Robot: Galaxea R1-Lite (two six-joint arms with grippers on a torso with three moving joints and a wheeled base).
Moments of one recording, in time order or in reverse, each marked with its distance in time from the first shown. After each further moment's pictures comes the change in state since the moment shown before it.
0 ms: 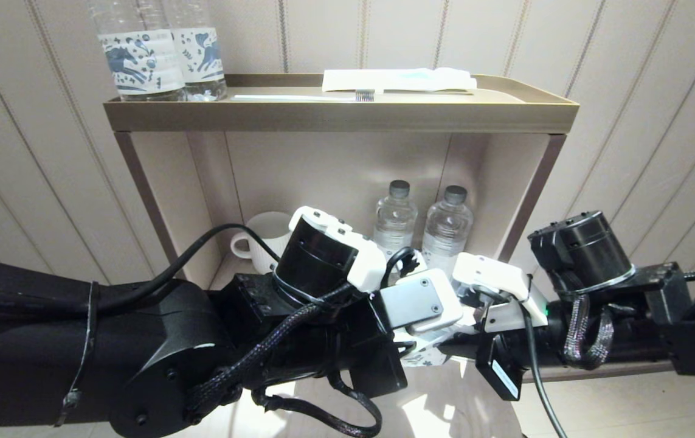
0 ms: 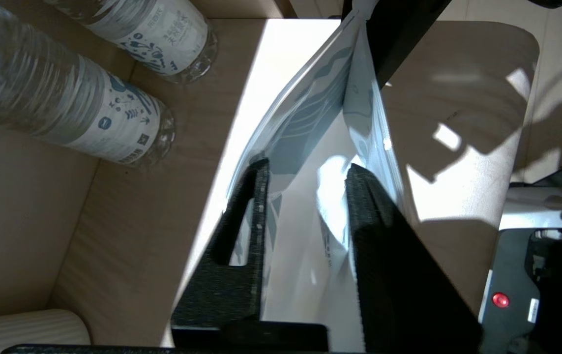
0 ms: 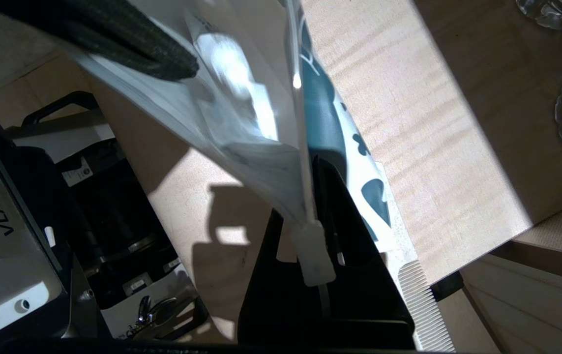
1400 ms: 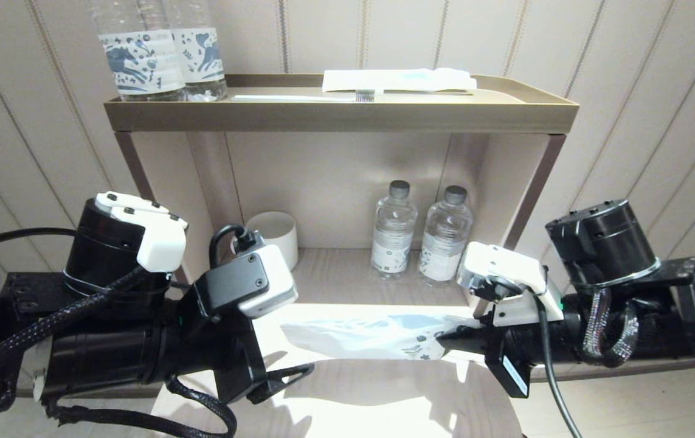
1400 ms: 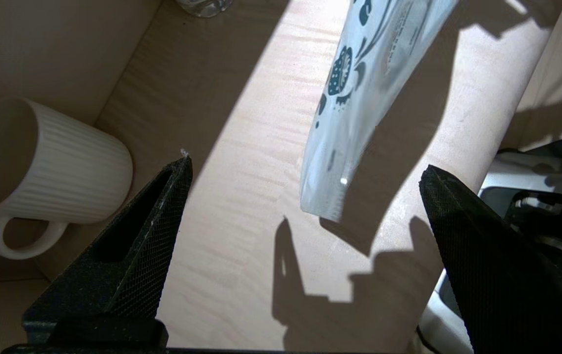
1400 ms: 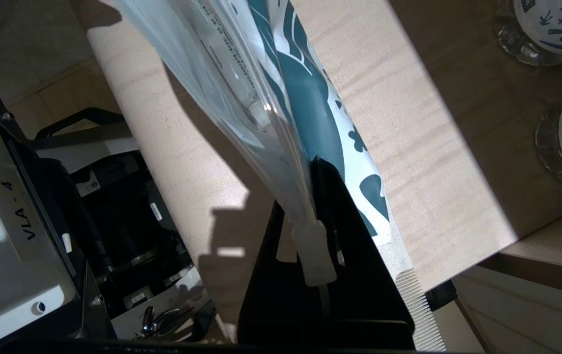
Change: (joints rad) left arm 0.239 -0.342 0.288 0.083 -0.102 -0.034; right arm 0.002 -0.046 -0.009 0.003 0.039 0.000
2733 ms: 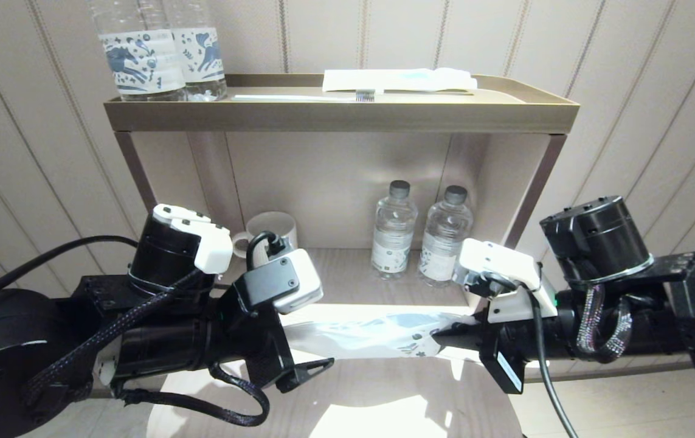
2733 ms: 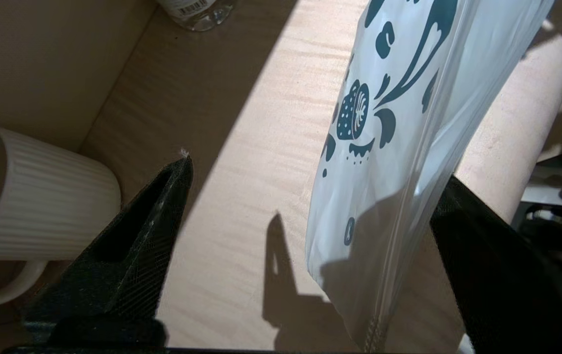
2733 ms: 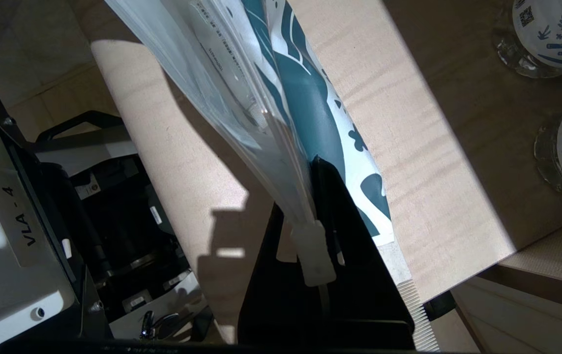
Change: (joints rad) left arm 0.006 0.123 0.003 -0.138 -0.023 0.006; right arm 0.008 0.012 -0.019 -0.001 0.002 0.001
